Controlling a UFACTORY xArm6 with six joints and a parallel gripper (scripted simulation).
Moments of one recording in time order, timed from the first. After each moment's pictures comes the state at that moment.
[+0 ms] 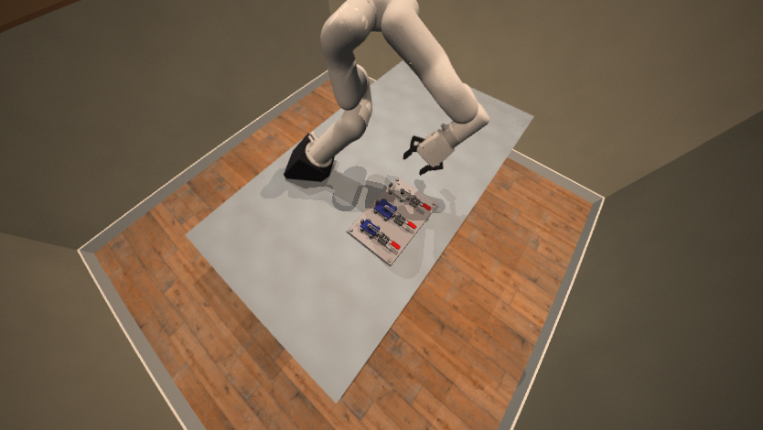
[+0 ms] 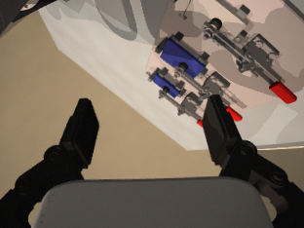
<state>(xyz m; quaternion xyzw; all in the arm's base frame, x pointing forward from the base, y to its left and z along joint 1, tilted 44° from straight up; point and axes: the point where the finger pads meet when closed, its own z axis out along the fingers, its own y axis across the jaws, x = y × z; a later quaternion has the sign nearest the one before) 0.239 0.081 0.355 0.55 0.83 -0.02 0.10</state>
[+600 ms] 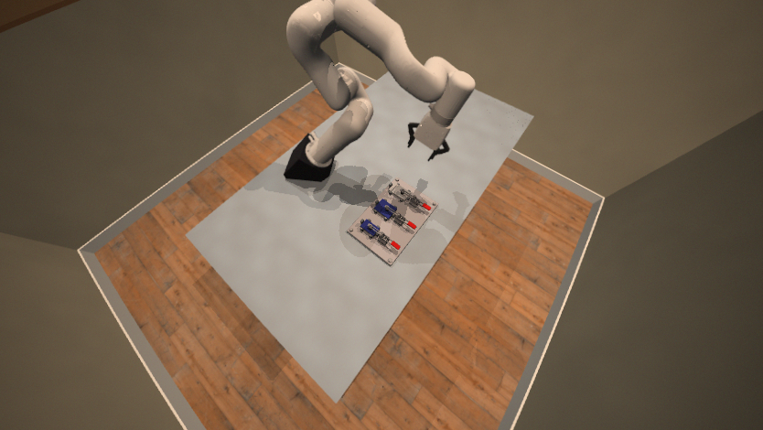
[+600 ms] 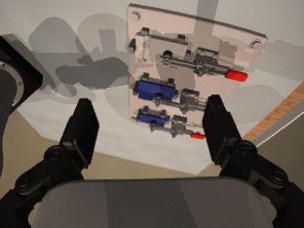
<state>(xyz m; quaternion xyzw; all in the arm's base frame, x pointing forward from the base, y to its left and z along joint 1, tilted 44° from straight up) 0.208 0.111 0.390 0.61 0.75 0.23 0.08</state>
